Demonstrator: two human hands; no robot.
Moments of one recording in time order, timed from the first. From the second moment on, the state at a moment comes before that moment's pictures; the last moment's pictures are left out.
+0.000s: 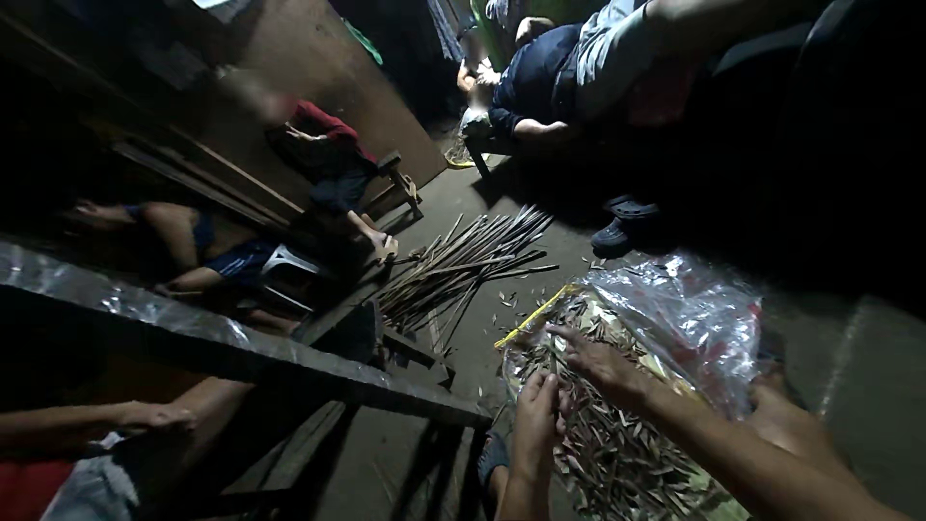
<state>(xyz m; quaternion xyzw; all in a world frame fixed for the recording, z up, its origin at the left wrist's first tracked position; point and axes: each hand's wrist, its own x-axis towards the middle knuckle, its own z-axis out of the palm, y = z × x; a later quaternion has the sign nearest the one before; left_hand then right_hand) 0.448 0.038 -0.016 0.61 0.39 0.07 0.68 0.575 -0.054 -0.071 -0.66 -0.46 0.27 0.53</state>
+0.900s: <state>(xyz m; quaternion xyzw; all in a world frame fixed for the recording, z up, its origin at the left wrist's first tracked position) 0.465 0.000 -0.018 0.65 0.37 0.10 0.66 0.596 -0.065 -0.057 -0.51 -0.24 0.50 0.66</state>
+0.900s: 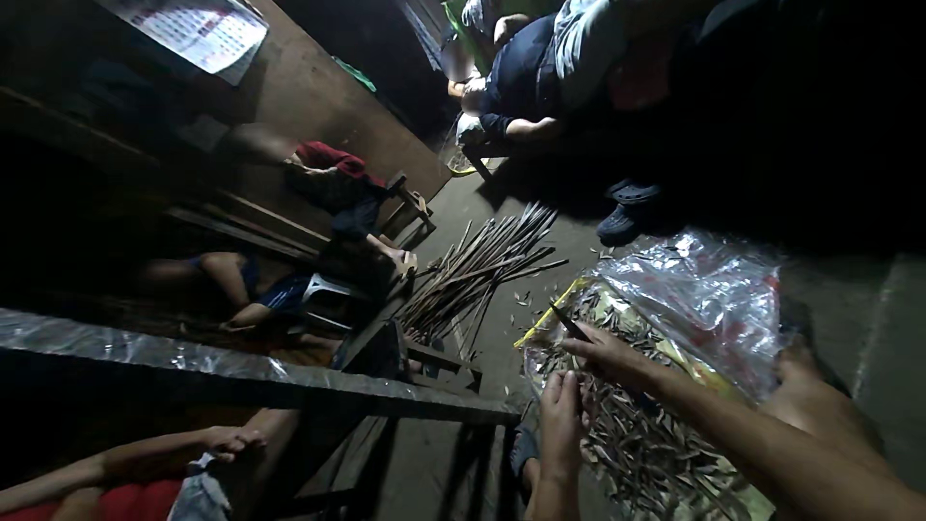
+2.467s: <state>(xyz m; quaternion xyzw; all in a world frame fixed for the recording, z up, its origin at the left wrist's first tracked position) 0.470 0.020 -0.023 0.66 0.30 0.11 0.68 0.593 -0.064 -0.067 -0.68 -0.52 0.21 0.47</state>
